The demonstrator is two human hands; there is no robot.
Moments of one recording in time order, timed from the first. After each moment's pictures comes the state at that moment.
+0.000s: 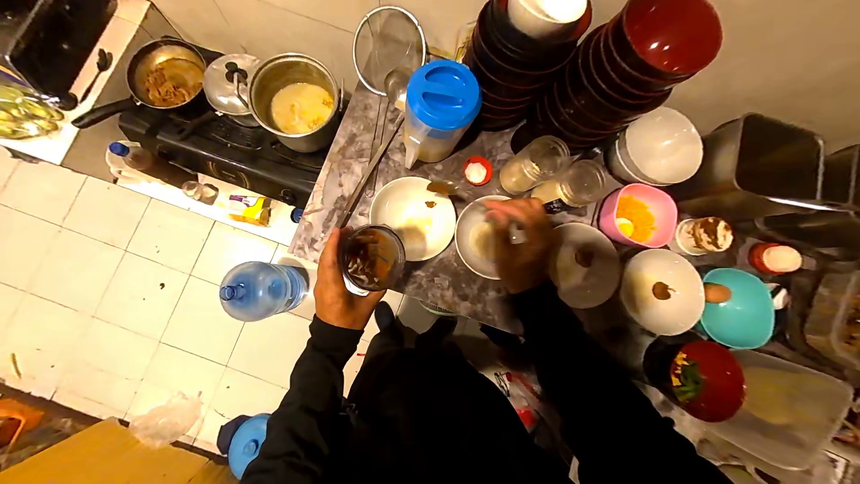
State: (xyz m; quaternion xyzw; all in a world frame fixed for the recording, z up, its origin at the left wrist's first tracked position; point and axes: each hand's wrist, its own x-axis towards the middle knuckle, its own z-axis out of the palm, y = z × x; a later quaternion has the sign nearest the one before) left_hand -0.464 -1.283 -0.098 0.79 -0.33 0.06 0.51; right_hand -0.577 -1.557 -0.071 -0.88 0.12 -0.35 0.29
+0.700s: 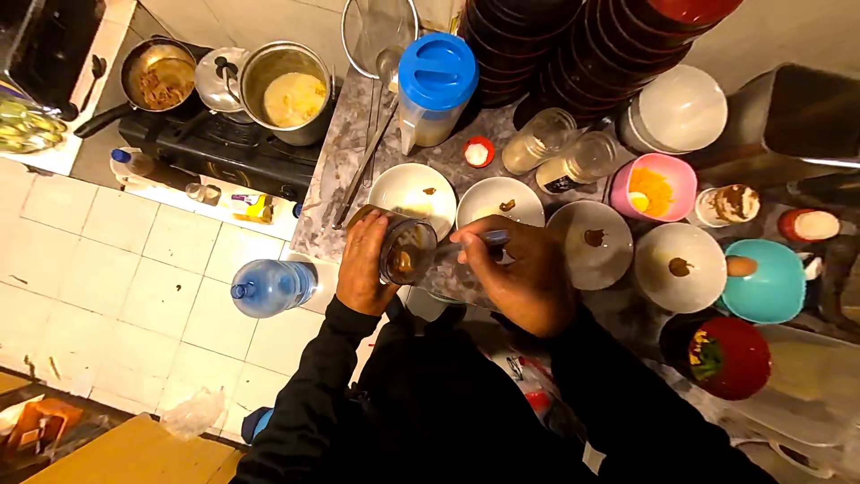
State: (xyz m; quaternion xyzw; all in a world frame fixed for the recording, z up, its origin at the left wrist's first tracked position) left_hand -0.457 -1.312 -0.094 0.73 -0.48 0.08 0.48; right_hand -0.586 -1.492 0.014 -0.88 0.13 -0.22 0.39
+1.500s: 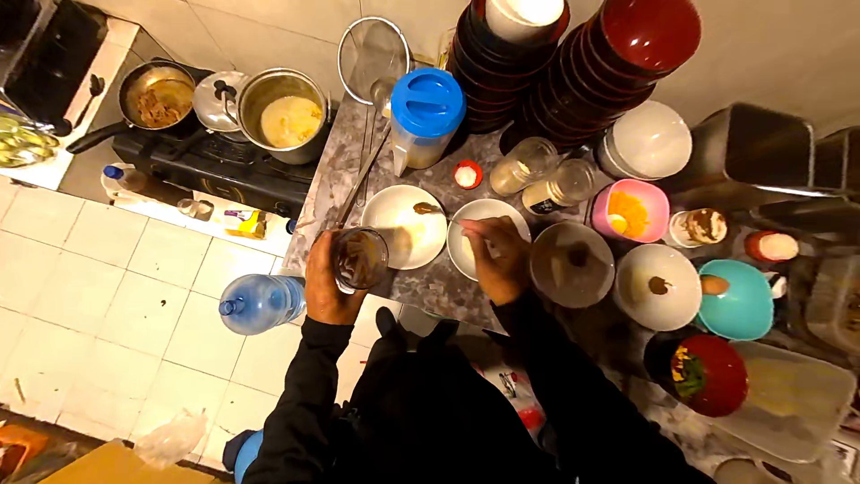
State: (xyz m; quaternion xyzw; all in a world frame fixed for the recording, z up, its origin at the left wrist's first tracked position) left_hand -0.440 -1.290 -0.115 0.81 -0.35 0.08 0.47; right_hand -0.577 -1.547 -0.088 -0.88 0.16 -0.31 0.32
